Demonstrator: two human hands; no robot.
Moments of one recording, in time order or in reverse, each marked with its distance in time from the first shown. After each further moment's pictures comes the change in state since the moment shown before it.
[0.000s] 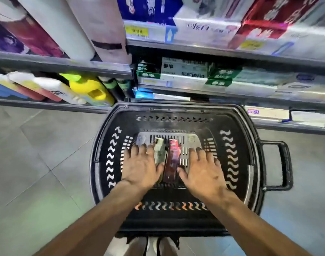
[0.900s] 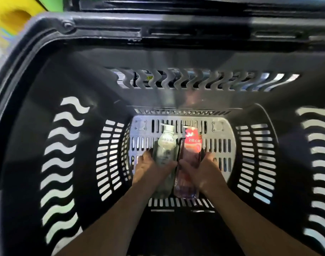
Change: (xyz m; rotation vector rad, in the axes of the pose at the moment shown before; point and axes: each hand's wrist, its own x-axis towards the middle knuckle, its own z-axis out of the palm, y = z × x) left_hand 0.167 0.011 0.221 -0.915 -0.239 -0.428; right_hand 0.203 -0.005 0.231 0.870 -0.115 0.359
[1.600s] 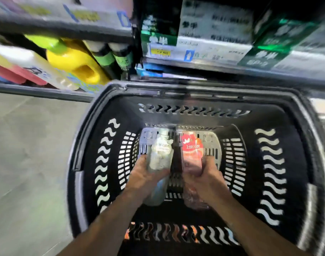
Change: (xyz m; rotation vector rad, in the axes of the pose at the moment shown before) left_hand -0.116 0.011 -0.080 -0.603 -0.087 0.099; right_hand -0.119 -0.035 -0.079 0.070 0.001 -0.319
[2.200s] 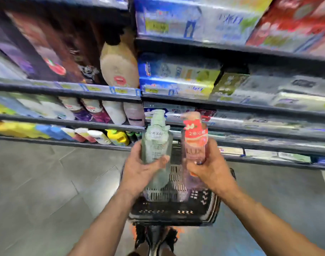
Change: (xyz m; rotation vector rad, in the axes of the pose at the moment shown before) left_hand -0.407 0.263 -0.047 -0.176 -0.018 0.622; right_hand -0.306 -0.268 -0.255 0.292 0.172 -0.453
